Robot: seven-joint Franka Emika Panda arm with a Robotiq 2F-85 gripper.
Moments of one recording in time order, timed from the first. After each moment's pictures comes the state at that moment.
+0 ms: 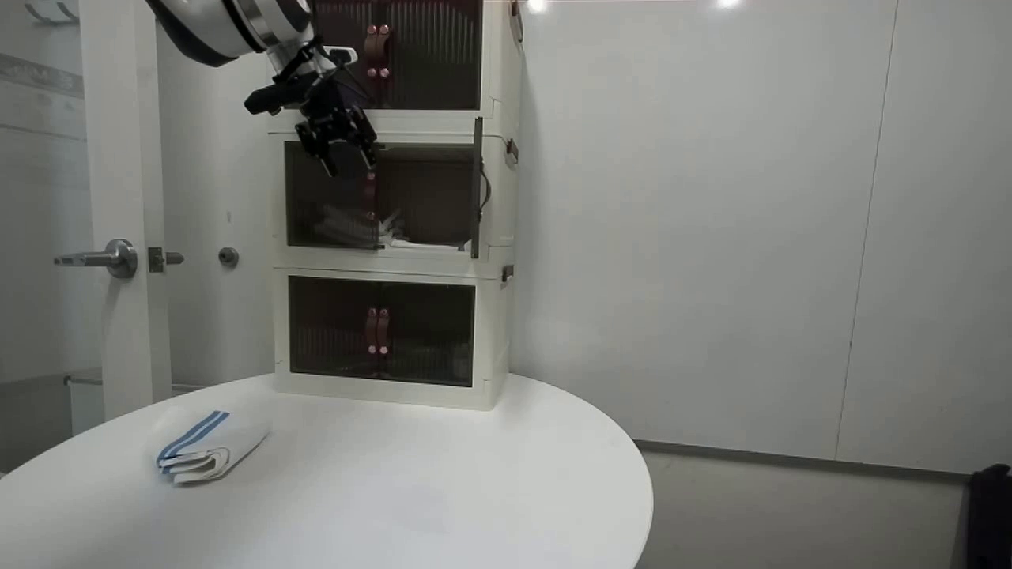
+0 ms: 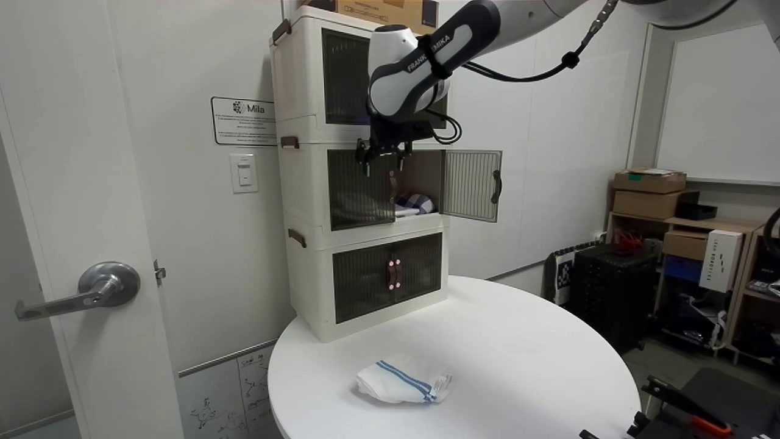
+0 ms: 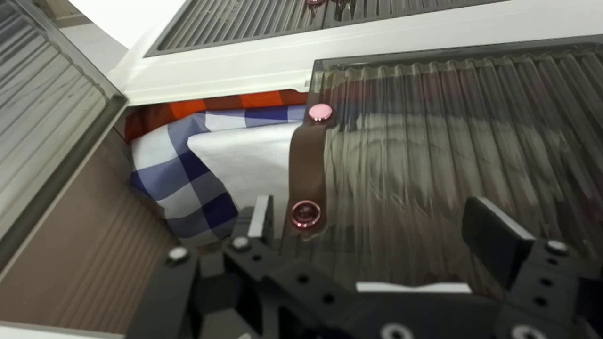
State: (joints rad) arm 0.20 0.46 -0.08 -1.47 -0.39 2.38 0.52
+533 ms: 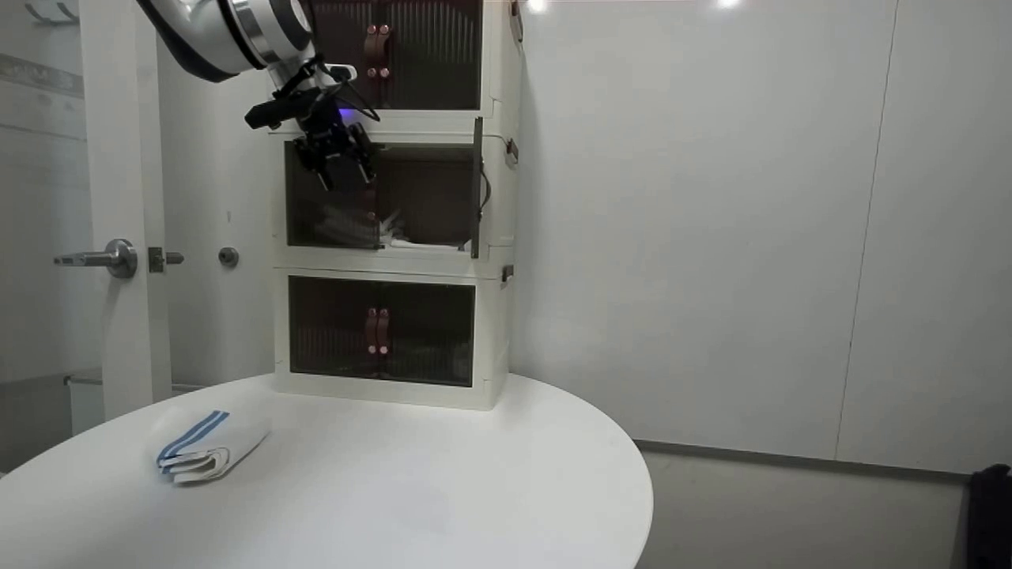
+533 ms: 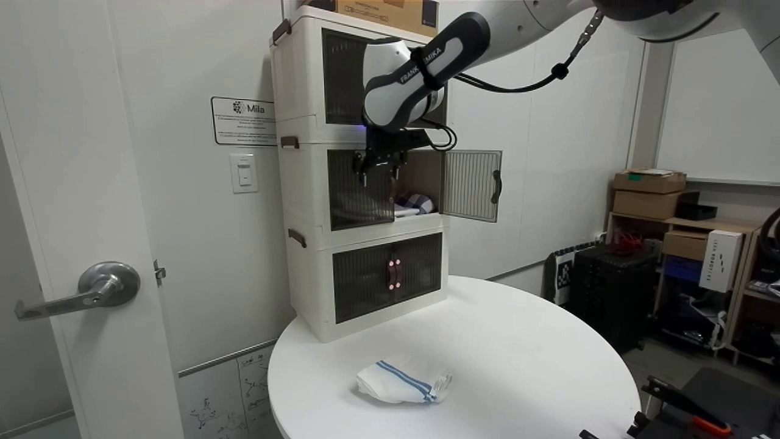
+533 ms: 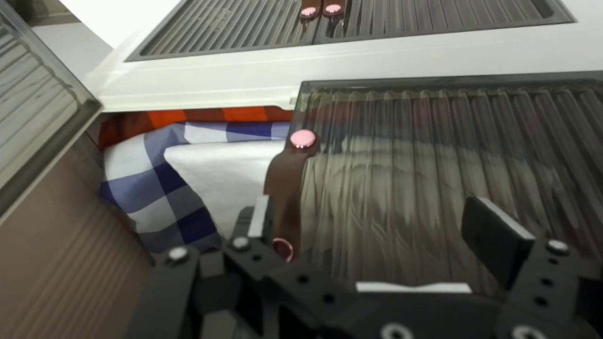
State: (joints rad) arm 0.20 0.51 -0.07 -1.43 -0.38 2.37 0.46
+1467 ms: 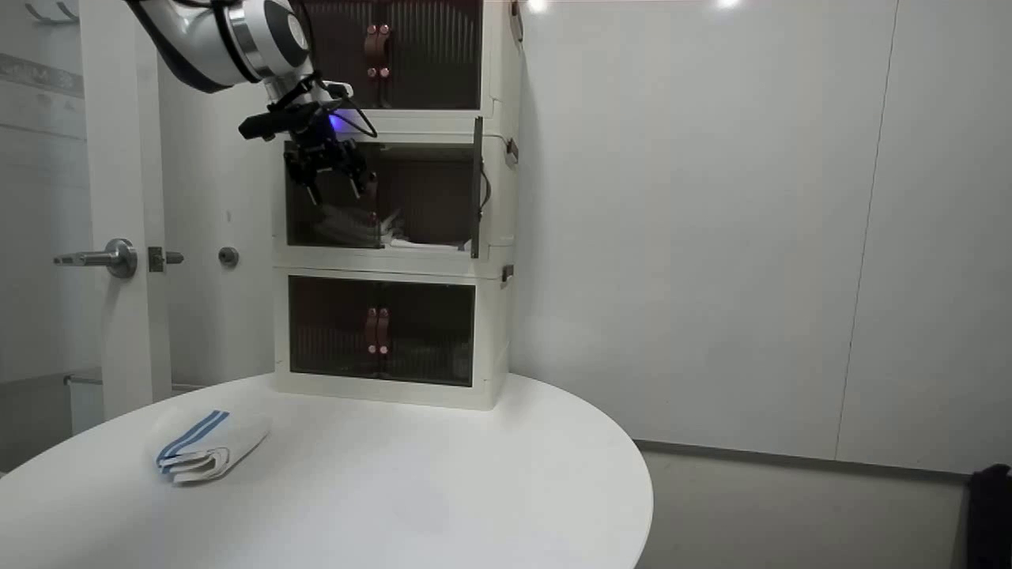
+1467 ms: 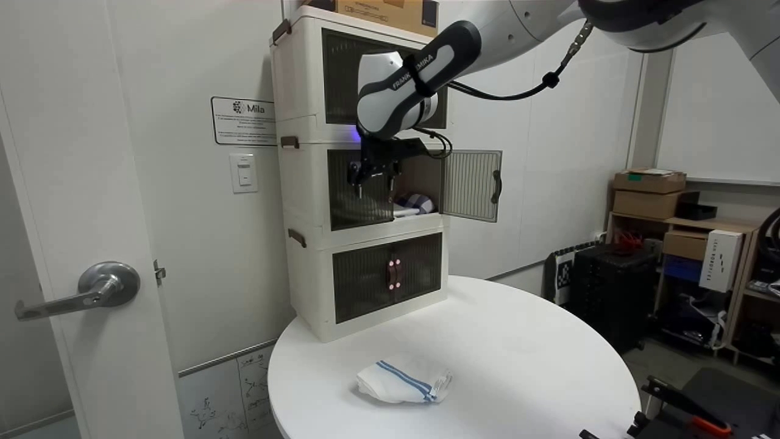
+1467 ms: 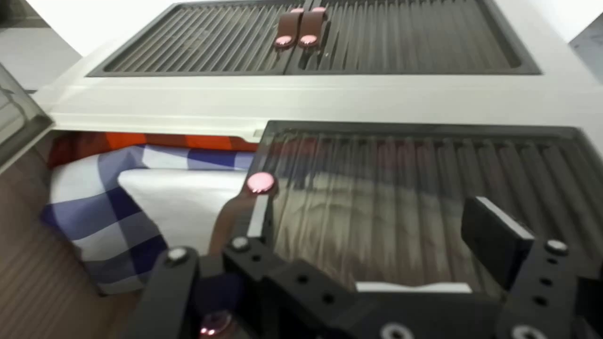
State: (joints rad) arm 0.20 0.55 -0.05 -1.41 -0.31 2.34 0.36
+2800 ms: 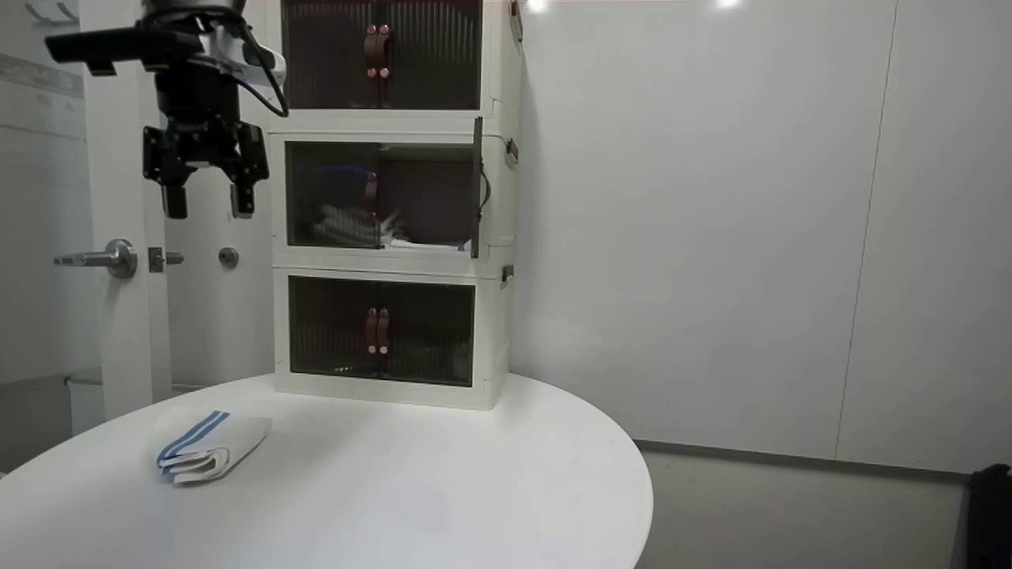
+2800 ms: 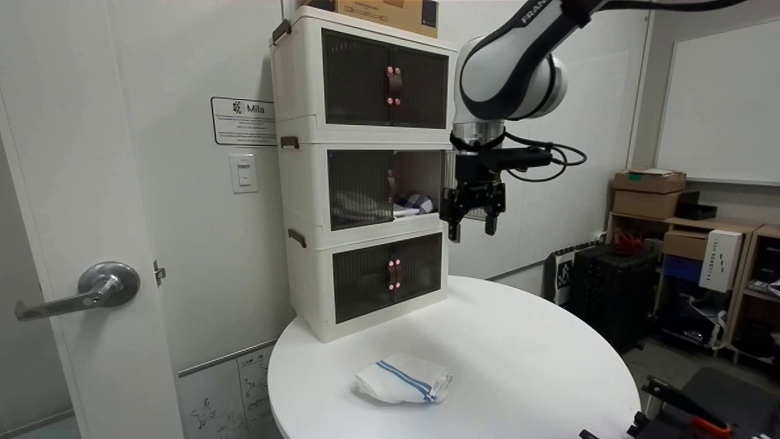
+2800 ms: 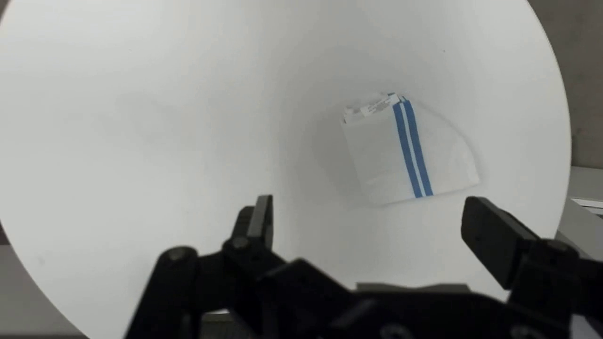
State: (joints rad) arm 0.06 -0.18 0.06 -2.42 -0.06 2.28 0.19
